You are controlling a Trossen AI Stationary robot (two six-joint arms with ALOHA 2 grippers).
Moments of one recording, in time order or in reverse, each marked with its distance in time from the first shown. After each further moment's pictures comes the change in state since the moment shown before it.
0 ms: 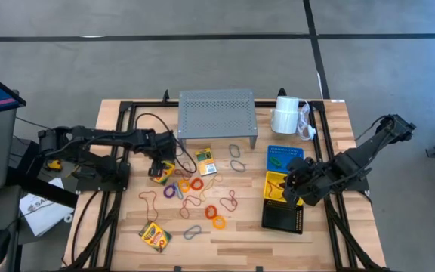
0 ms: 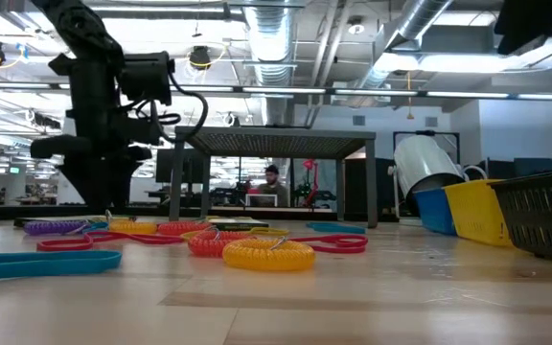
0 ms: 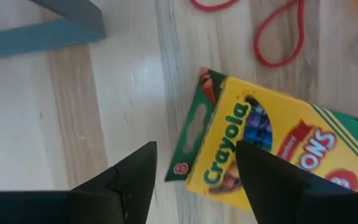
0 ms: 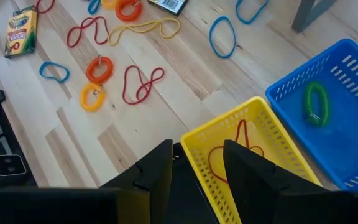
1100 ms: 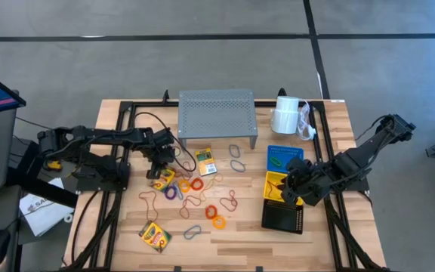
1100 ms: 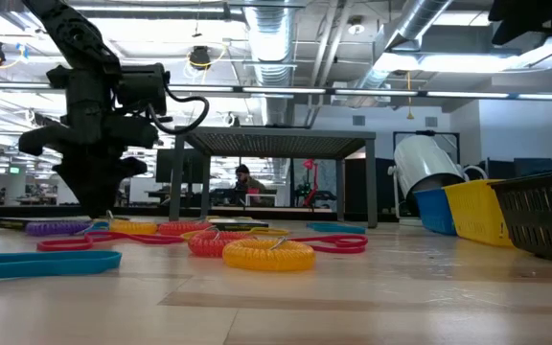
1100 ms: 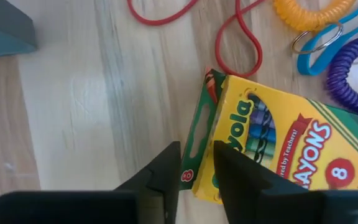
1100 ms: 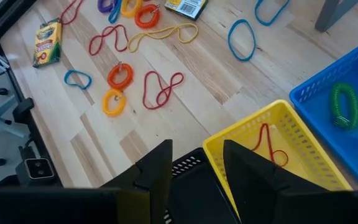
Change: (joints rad) left arm 0.076 0.000 -0.042 0.026 0.240 0.052; right arm 0.000 0.000 0.000 0.075 -0.009 0.008
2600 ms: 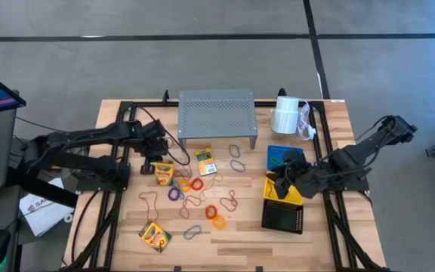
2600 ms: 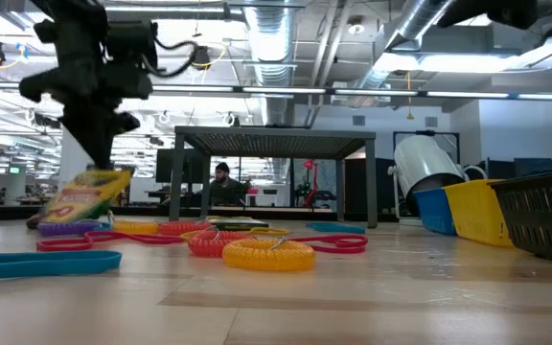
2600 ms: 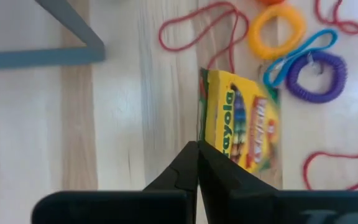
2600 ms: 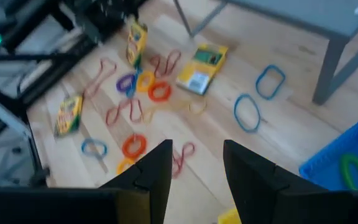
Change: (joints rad) left arm -0.003 -0.247 0.149 -0.298 -0.040 -0.086; right arm -0.077 0.000 0.002 0.176 0.192 -0.106
